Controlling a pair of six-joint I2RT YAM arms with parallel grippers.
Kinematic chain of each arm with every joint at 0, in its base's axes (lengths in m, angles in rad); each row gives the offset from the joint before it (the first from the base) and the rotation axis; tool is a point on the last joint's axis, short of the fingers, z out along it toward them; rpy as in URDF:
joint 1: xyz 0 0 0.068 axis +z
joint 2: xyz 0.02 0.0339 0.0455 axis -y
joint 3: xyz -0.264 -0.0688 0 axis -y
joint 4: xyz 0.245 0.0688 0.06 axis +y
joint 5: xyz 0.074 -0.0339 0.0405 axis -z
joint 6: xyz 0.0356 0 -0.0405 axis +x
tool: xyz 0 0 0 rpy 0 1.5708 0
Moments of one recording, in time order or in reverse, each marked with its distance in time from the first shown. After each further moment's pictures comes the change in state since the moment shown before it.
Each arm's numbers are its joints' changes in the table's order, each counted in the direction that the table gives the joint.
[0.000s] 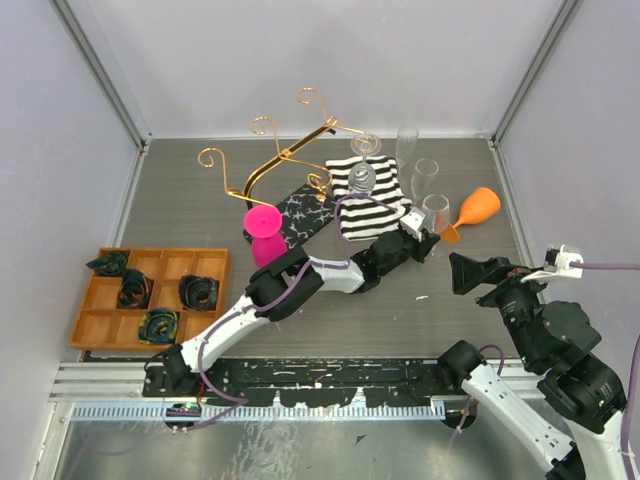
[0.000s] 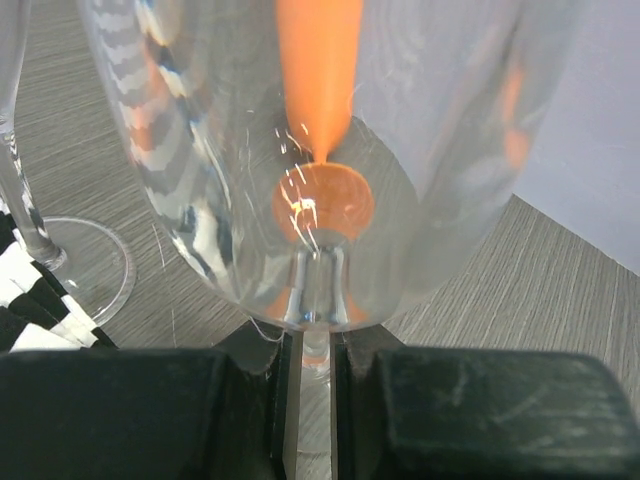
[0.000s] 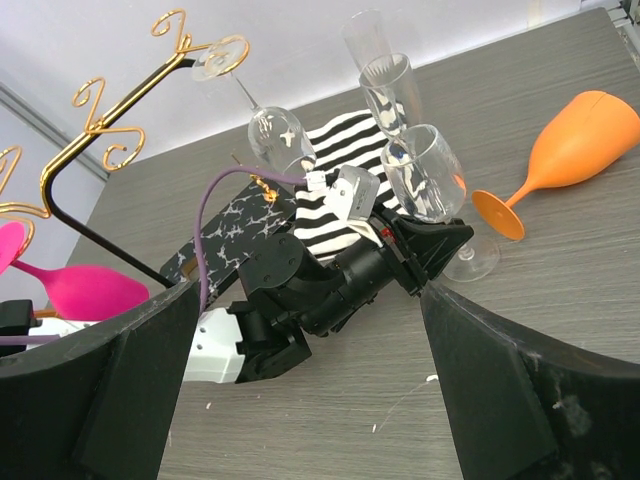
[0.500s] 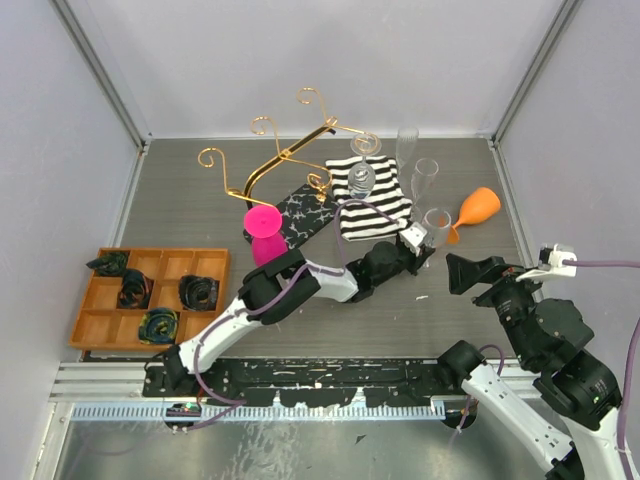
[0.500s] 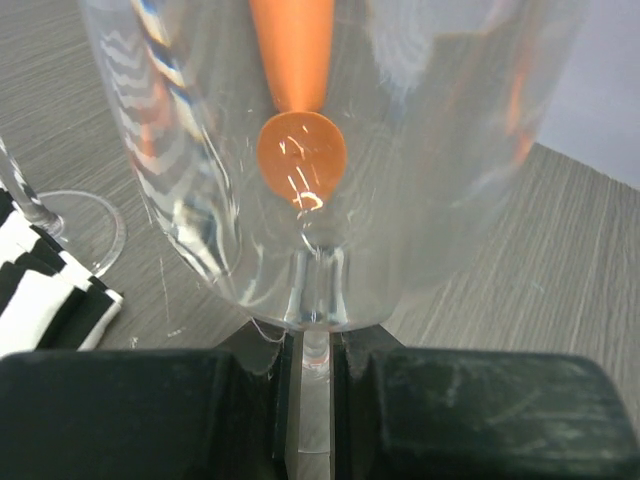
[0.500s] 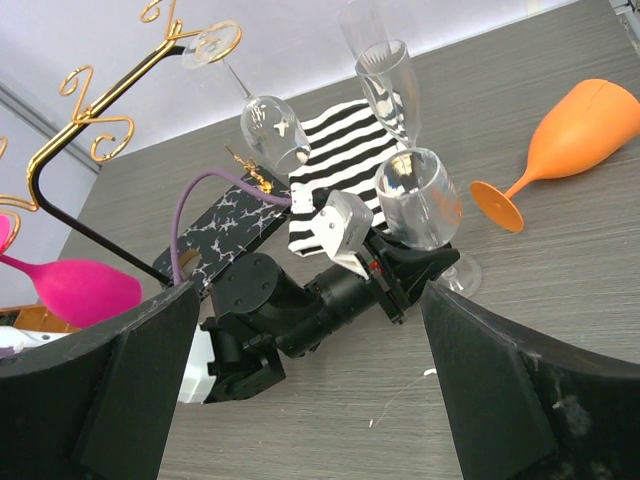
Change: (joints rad) left arm -0.028 0.094 -0.184 -0.071 0.024 0.127; right arm 0.000 0.000 -0.023 -0.001 -0.002 0.006
